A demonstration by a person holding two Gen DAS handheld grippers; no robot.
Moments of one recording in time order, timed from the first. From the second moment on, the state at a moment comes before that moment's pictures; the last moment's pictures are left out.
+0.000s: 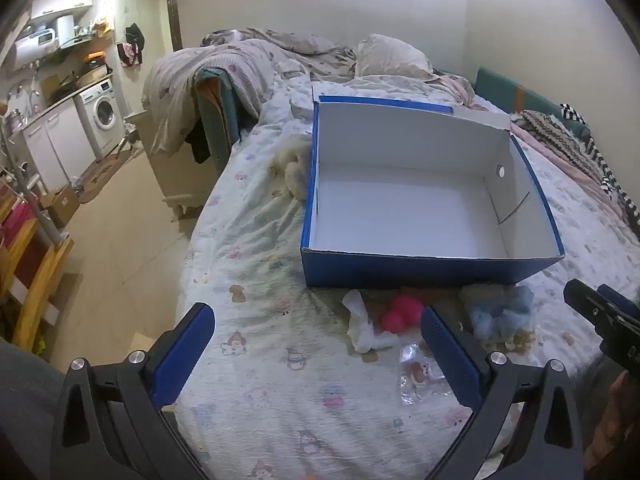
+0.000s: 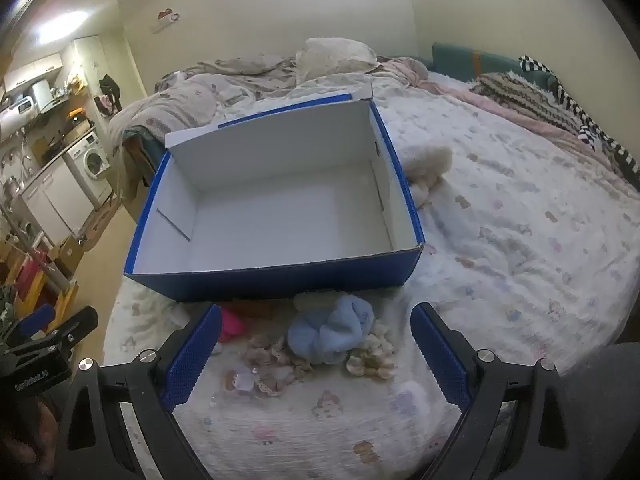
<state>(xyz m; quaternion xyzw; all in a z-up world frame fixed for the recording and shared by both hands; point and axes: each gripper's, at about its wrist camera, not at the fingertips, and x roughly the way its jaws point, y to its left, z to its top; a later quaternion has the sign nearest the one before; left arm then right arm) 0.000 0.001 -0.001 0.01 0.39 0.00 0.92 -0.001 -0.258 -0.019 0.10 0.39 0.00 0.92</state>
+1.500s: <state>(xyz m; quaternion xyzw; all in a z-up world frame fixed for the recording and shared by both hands) -0.001 -0.002 0.002 0.01 0.40 0.00 0.92 0.001 -0.251 -0.023 0.10 0.41 -0.01 0.91</state>
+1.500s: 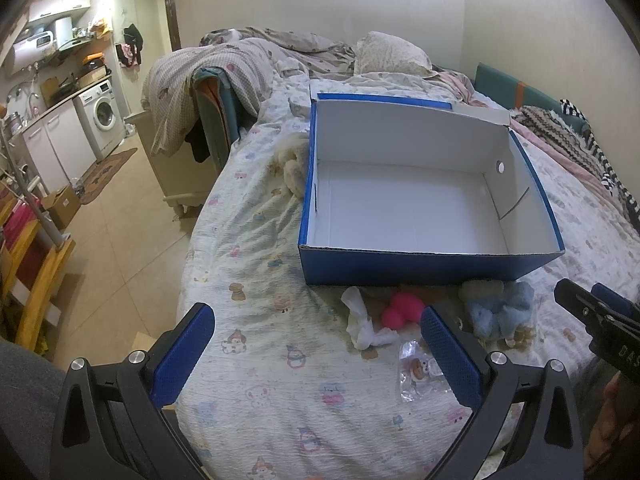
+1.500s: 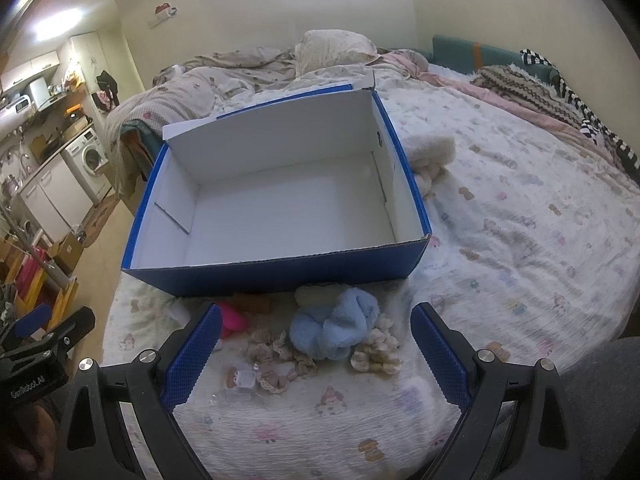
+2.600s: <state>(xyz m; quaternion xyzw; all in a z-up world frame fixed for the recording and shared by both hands) 0.000 0.000 -0.002 0.01 0.40 0.00 0.92 0.001 -0.251 -0.023 0.10 0.41 -0.01 0.91</state>
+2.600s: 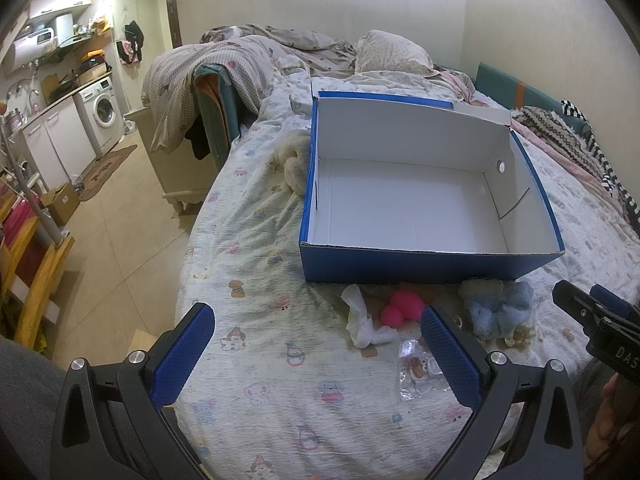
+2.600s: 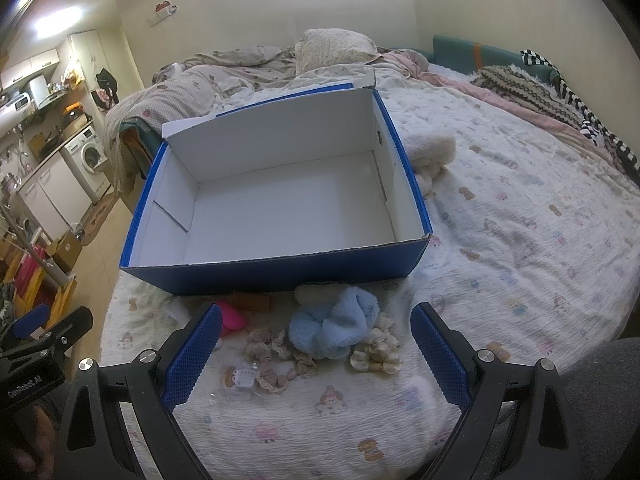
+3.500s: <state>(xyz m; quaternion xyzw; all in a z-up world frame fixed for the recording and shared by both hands) 0.012 0.014 -0.015 0.00 0.44 0.03 0.90 0.016 -0.249 -0.022 0.08 0.45 0.00 0.89</state>
